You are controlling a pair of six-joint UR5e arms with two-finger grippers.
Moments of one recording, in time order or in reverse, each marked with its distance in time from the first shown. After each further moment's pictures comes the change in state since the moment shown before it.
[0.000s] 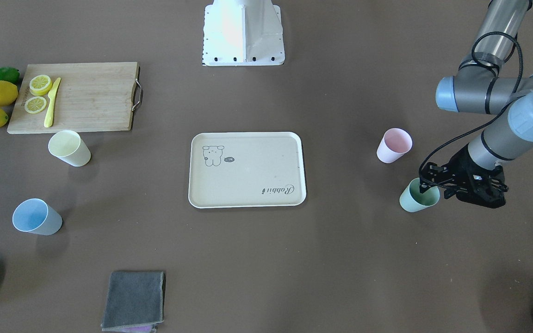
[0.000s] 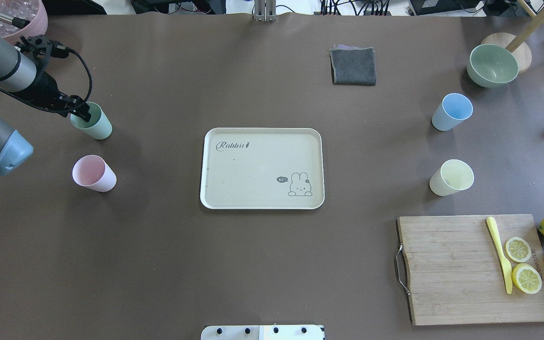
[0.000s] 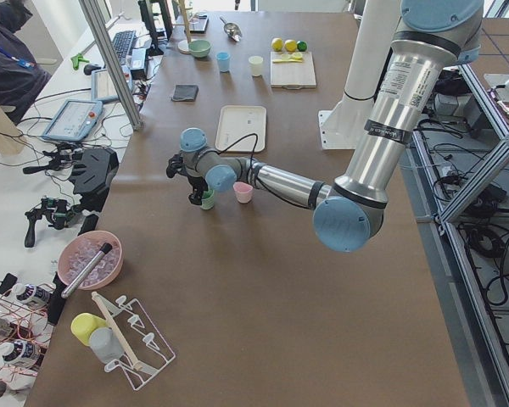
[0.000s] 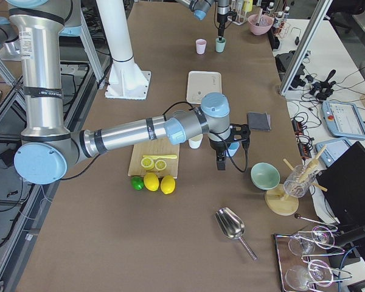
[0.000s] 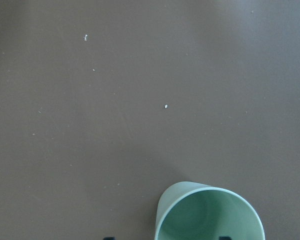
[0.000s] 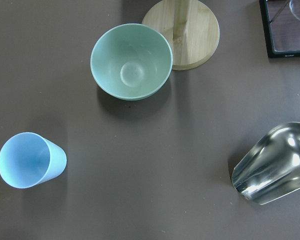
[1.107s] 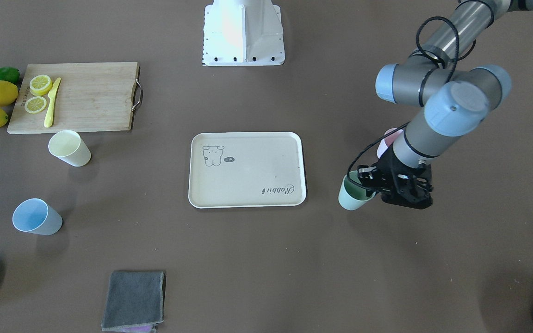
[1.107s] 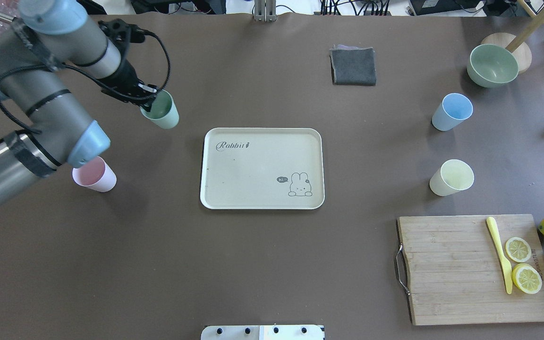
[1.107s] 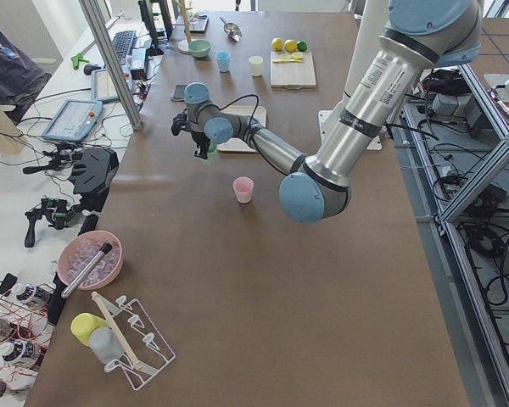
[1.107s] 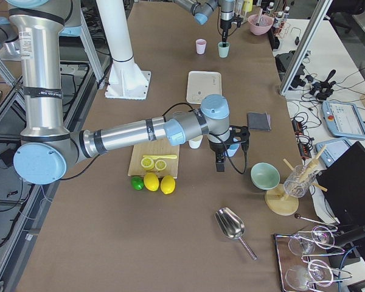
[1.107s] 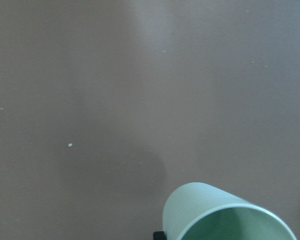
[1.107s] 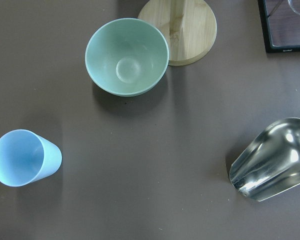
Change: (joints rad) left arm 0.154 -0.257 -0.053 0.205 0.083 -0.233; right arm -0.007 -0.004 -0.007 -0.001 -0.005 0.002
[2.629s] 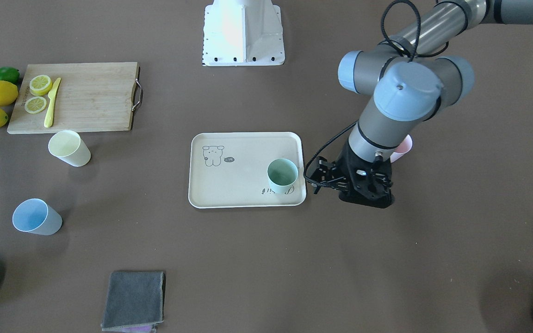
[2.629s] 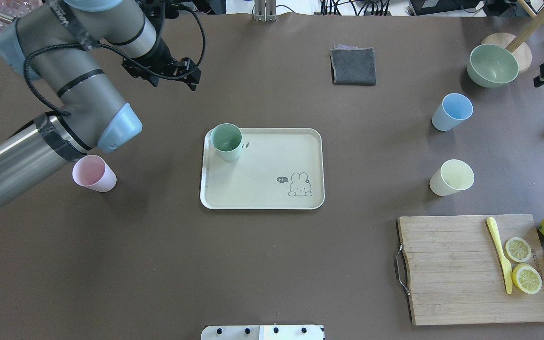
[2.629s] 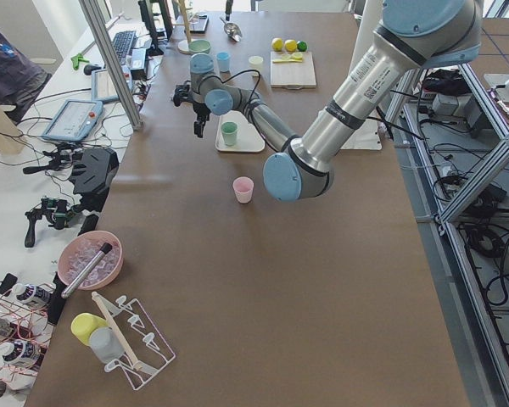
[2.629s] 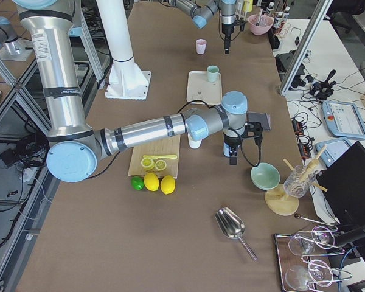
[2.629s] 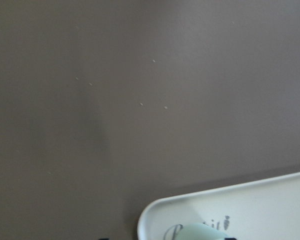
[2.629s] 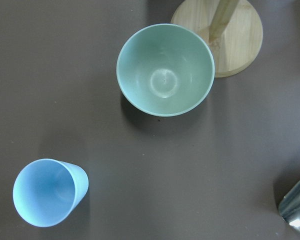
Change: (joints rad) left arm -0.042 -0.101 0.010 0.042 0.022 0.022; right arm -0.107 0.188 -0.168 -0.011 -0.012 0.059
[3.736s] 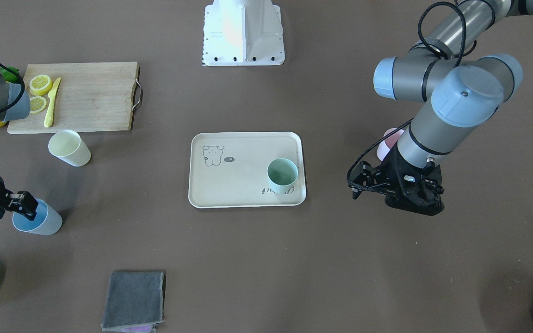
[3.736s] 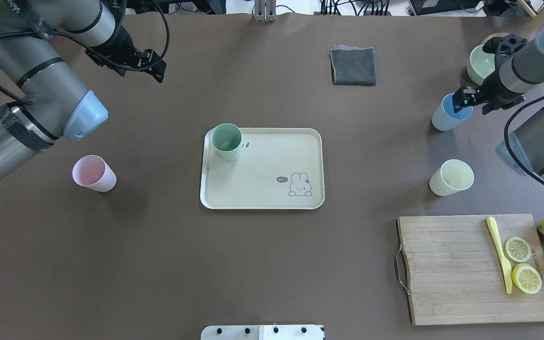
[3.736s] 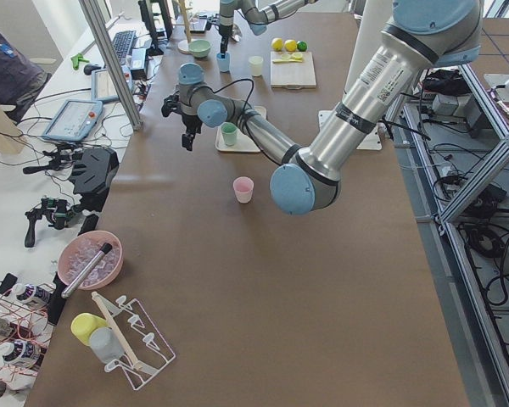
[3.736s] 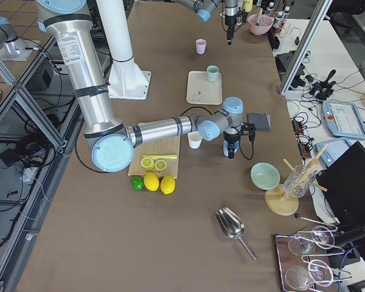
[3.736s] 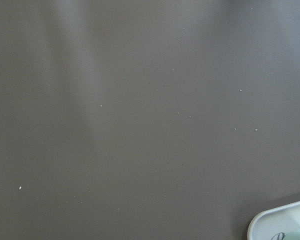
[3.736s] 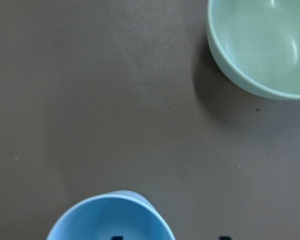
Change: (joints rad) left arm -0.055 0.064 -0.022 -0.001 -0.022 0.091; right arm -0.270 0.099 -0.192 0.218 -0.180 0.328
